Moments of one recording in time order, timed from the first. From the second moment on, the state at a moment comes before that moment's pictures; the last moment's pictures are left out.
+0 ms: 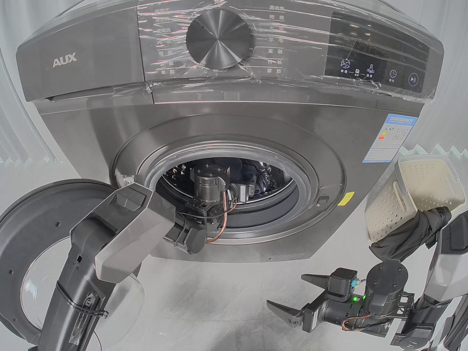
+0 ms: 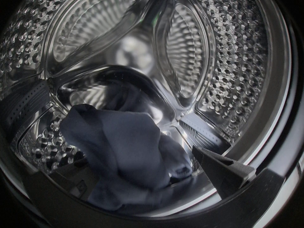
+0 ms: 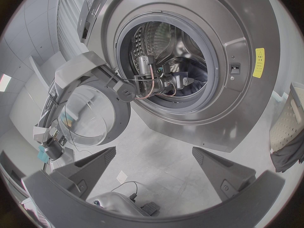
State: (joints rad) left arm -0.53 2.61 -1.64 -0.90 0.21 -0.04; right arm 0.85 1.99 -0.11 -1.54 -0.08 0.25
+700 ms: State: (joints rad) left arm -0.69 2.30 -0.81 -1.30 0.21 -0.04; right arm 0.85 1.98 -0.10 -1.54 -0.08 0.25
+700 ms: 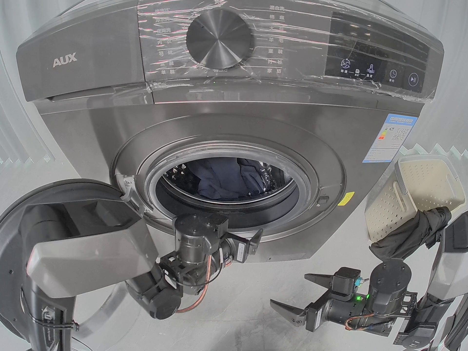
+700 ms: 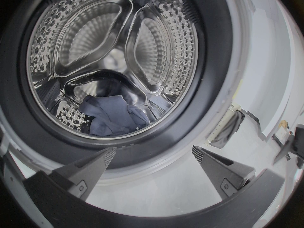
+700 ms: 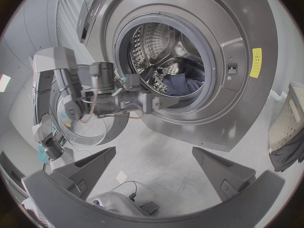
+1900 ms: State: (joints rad) left arm -0.83 1.64 -0.05 -1.54 0.41 -0.15; right arm 0.60 1.44 -0.02 -1.11 -0.13 0.24
